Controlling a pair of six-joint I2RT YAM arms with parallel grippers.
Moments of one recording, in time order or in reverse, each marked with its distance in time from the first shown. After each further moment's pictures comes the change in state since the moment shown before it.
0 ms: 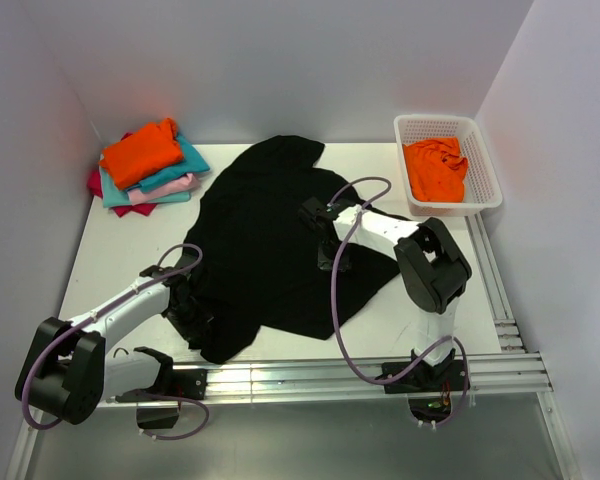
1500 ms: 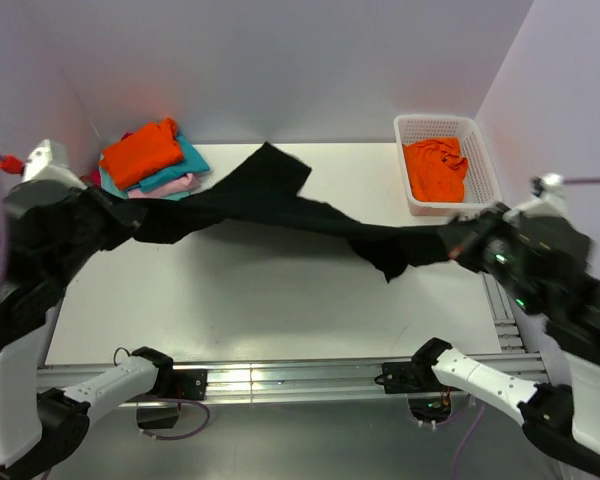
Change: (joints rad) left arm -0.025 -0.191 1.309 -0.397 -0.364 0.309; right arm -0.022 -0.998 0.428 -0.394 0.227 0.042
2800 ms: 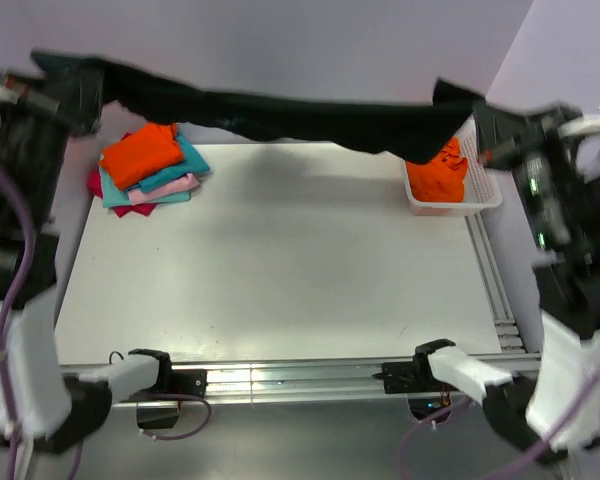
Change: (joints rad) left arm 0.260 0.240 0.285 0.799 0.311 0.274; right arm -0.402 0.267 0.383 0.569 -0.317 -0.397
